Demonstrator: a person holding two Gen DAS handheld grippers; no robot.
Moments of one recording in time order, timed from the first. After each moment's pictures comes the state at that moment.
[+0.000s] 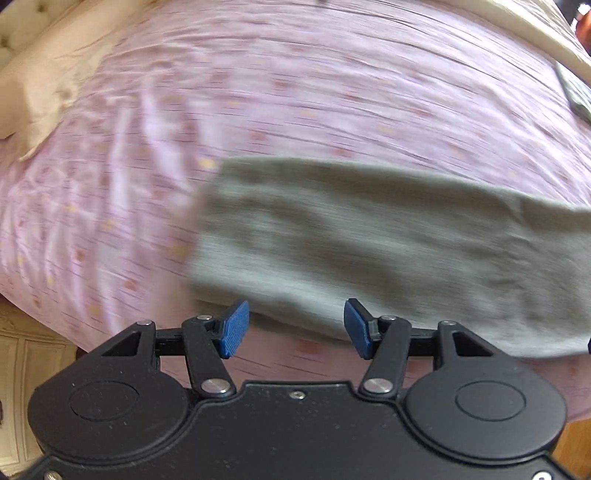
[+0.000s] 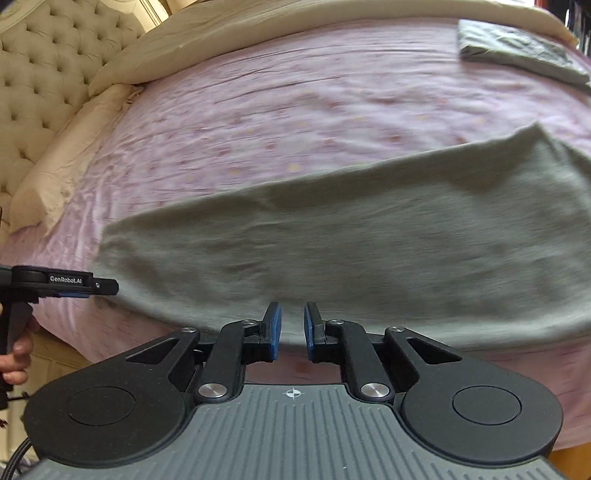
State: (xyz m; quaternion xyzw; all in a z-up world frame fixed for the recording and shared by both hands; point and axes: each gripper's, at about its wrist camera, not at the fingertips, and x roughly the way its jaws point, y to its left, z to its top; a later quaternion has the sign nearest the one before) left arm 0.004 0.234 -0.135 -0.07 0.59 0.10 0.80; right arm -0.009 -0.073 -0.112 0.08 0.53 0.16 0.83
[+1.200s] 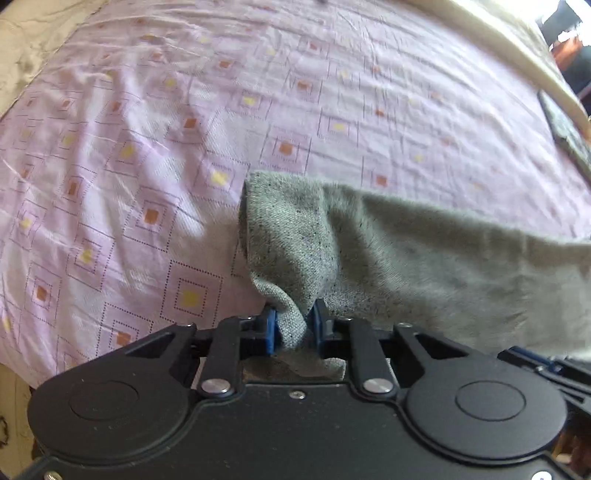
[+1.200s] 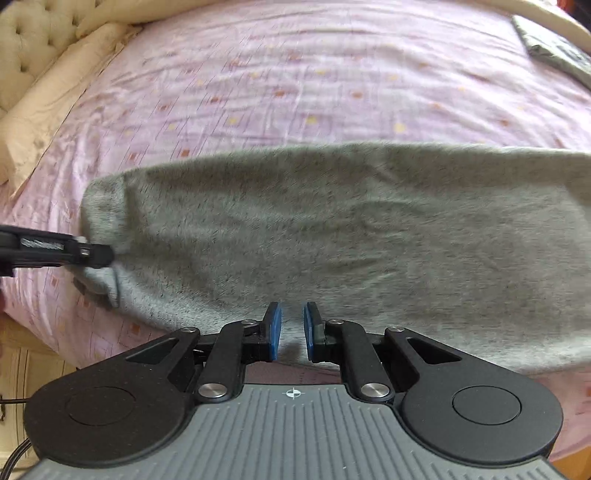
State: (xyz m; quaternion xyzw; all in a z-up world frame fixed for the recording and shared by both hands) left arm 0.029 0.302 -0.162 -0.16 0.58 0.01 0.80; right arm 0.001 0.052 -0.157 0.01 0.57 0.12 0.81
